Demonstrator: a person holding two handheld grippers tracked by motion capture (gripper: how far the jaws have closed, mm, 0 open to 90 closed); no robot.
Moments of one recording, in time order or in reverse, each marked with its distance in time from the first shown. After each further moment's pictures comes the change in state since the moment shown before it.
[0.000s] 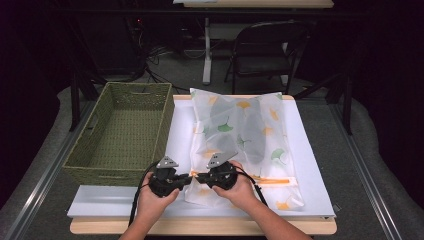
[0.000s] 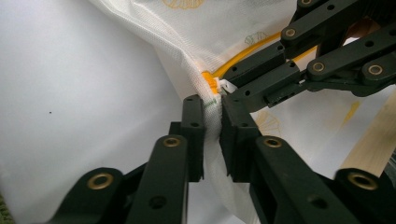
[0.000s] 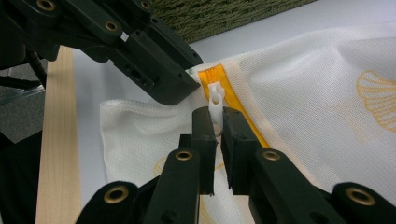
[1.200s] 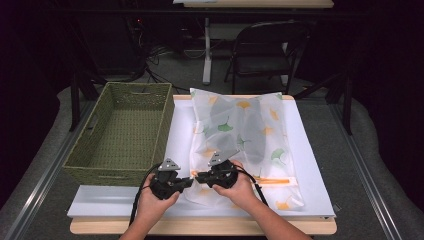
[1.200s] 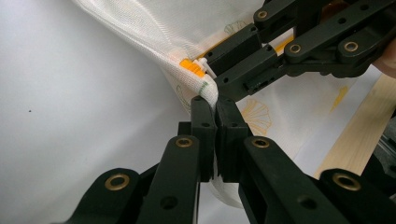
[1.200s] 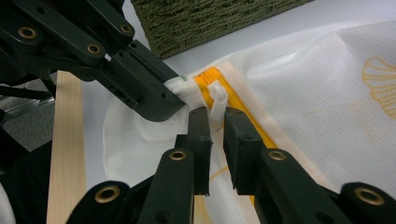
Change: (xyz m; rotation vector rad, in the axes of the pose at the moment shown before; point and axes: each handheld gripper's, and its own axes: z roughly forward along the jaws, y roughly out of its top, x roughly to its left) left arm -0.006 -0.003 0.000 0.027 -0.036 0.030; right arm -0.005 -0.001 0.001 -0.018 0.035 0.050
